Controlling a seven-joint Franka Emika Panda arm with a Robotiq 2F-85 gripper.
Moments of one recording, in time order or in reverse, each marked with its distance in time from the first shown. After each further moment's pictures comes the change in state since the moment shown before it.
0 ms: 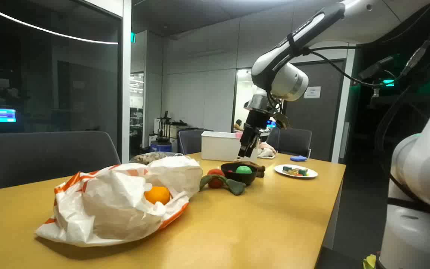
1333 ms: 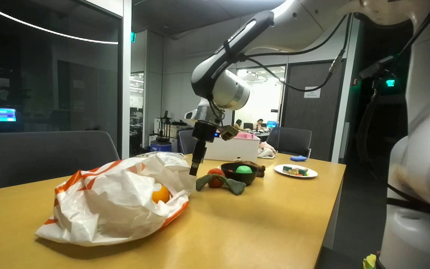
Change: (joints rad) arm 0.059 0.371 0.286 0.254 0.222 -0.035 -0.308
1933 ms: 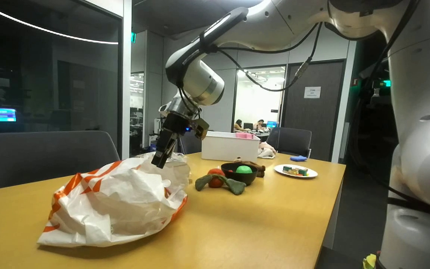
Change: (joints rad) arm -0.068 0.149 0.165 0.235 0.185 -0.097 0.020
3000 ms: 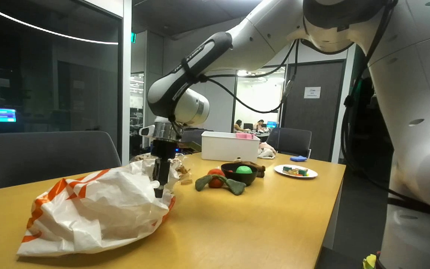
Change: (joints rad) arm -0.005 0.145 0.103 0.021 -0.324 0.123 -0.078
